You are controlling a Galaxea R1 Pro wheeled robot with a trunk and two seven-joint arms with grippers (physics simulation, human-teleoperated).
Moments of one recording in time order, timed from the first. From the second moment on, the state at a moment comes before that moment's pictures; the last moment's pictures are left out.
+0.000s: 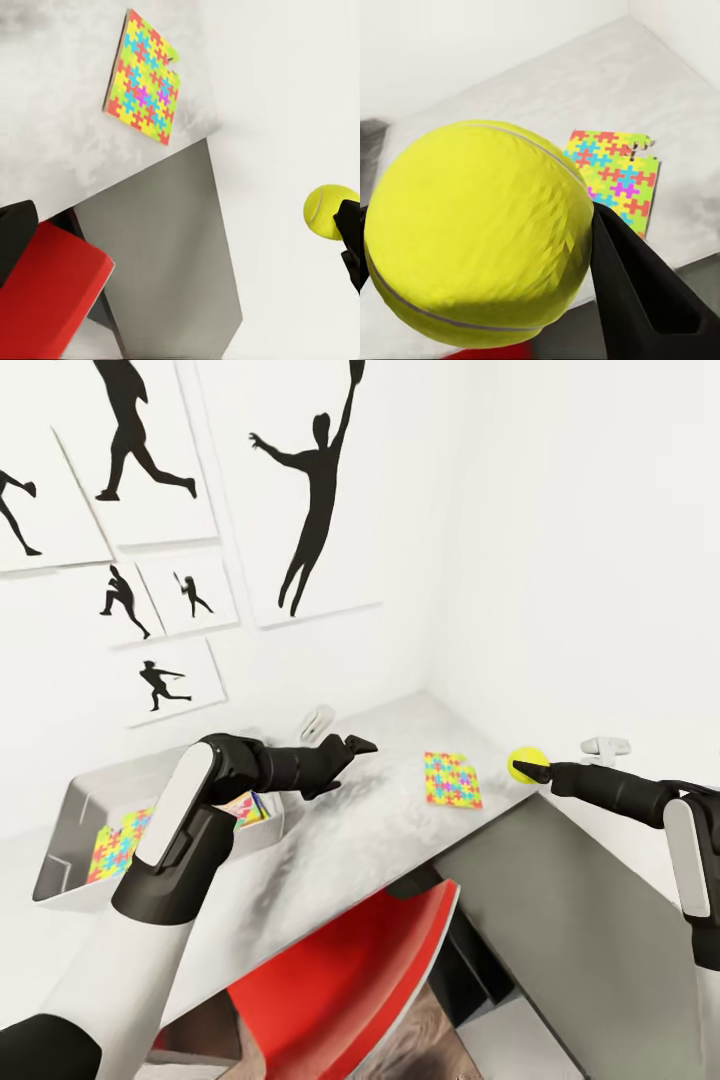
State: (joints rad) left arm -0.87 -0.03 -0.34 -1.61 1.85 0.71 1.10; right arm -0.65 -0.30 -0.26 -1.61 -0.21 1.00 0.60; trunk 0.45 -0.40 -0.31
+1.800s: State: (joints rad) left arm -0.87 -0.03 -0.24 -1.61 1.86 0.71 1.07; right arm -0.65 -0.30 -0.26 -1.61 -0.21 1.00 0.60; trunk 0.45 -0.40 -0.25
